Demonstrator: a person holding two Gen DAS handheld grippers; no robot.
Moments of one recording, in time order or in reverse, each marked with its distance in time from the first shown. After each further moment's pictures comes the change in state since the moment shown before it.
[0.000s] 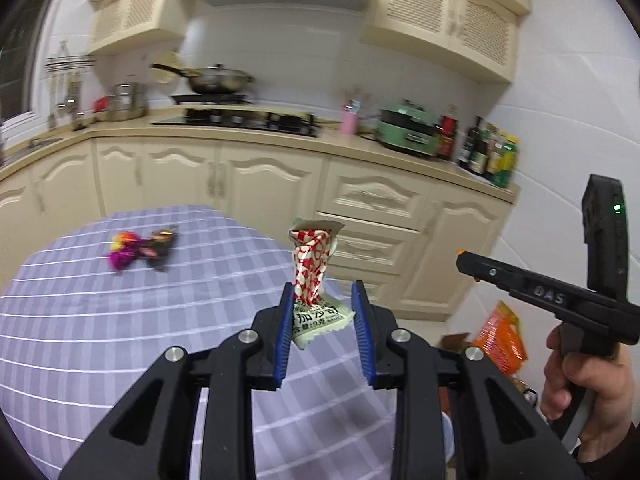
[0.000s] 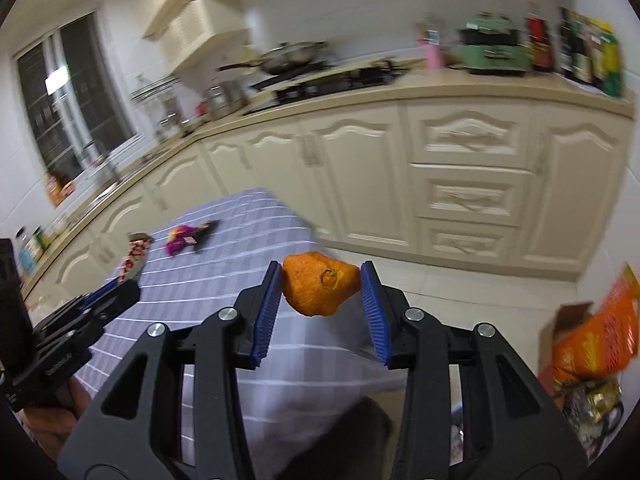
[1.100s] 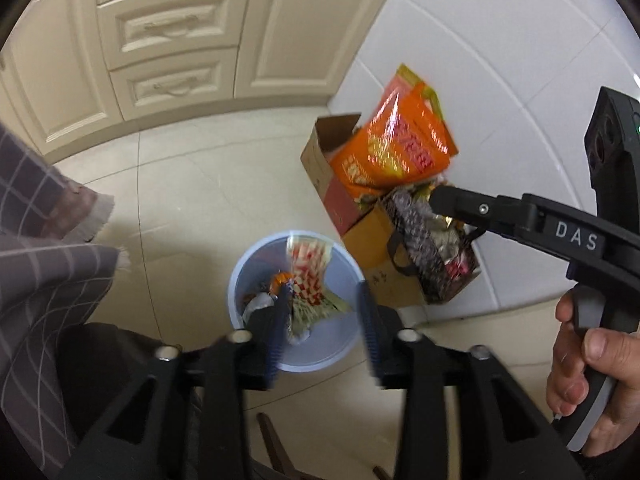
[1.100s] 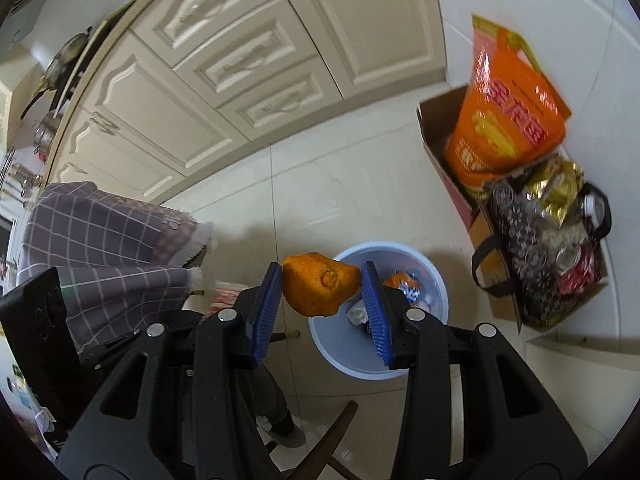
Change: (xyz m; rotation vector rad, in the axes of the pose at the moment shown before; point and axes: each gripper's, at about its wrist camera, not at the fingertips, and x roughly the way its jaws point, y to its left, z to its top) left arm 0.261 -0.198 -0.210 0.222 0.759 -0.390; right arm 0.020 -0.267 -0.189 0.565 0.335 -0.309
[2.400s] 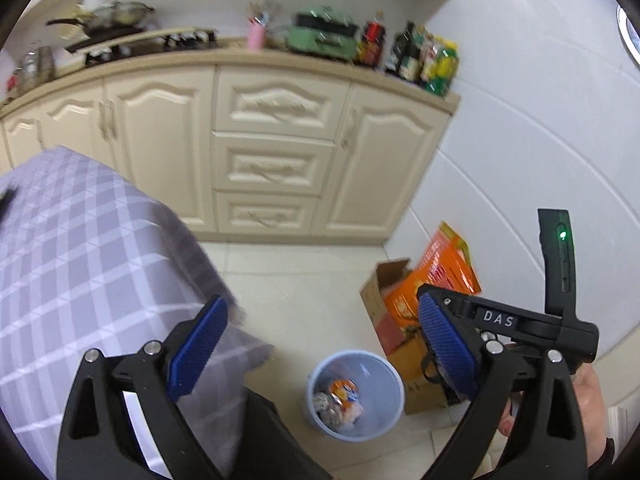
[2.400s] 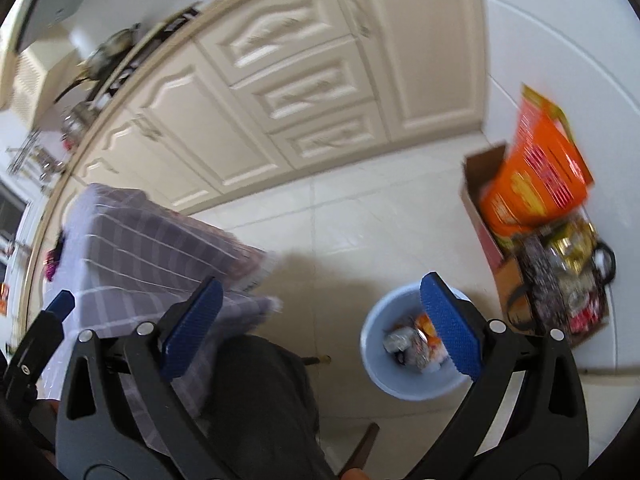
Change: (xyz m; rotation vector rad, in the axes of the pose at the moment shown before) left arm -0.235 0.038 -0.001 -0.119 -0.508 0.202; right arm -0.060 0.146 0.024 -0.186 -0.144 0.076
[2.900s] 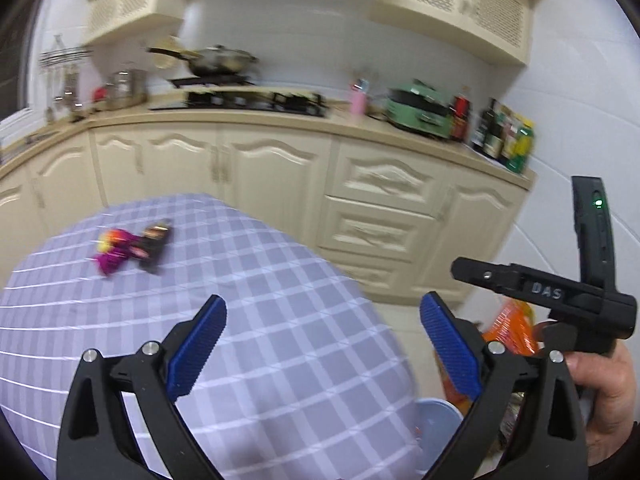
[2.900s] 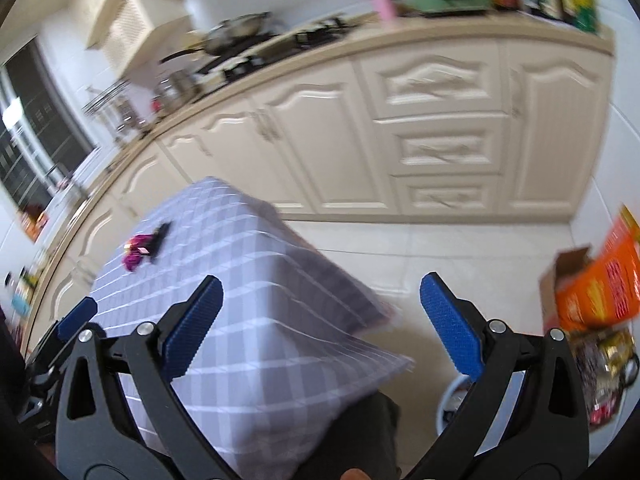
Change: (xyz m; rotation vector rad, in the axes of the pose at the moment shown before) left arm -0.119 0.127 0.029 -0.116 -0.200 0.279; right arm -0.004 0.198 0.034 -0.289 -0.066 0.218
